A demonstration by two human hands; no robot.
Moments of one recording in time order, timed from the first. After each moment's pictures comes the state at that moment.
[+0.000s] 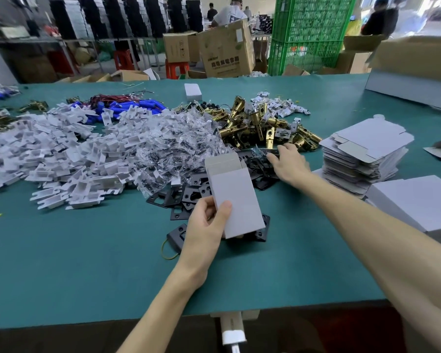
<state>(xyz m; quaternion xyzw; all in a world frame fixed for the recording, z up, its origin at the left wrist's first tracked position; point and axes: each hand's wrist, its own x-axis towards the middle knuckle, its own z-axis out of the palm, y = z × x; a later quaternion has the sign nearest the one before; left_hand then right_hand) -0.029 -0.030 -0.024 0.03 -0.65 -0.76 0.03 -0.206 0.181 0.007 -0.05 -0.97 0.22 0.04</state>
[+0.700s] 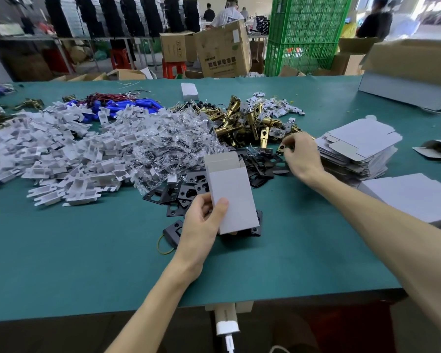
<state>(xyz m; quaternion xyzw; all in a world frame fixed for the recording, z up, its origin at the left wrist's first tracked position) -0.026 -0.030 -0.021 0.01 -0.66 -0.75 0.03 -0.183 0.207 0.030 -0.01 -0.94 0.29 0.21</state>
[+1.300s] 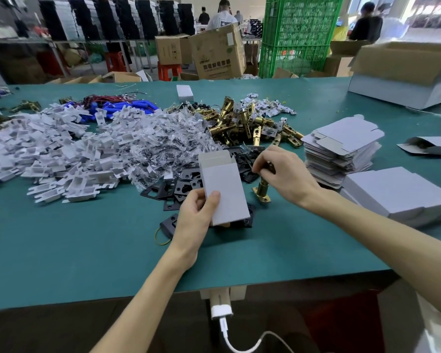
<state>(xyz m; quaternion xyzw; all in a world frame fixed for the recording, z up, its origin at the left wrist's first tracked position) -0.028 -0.031 -0.023 0.01 -0.67 -0.75 0.02 -0.086 0.183 0.049 0.20 -0.93 0.26 0.18</state>
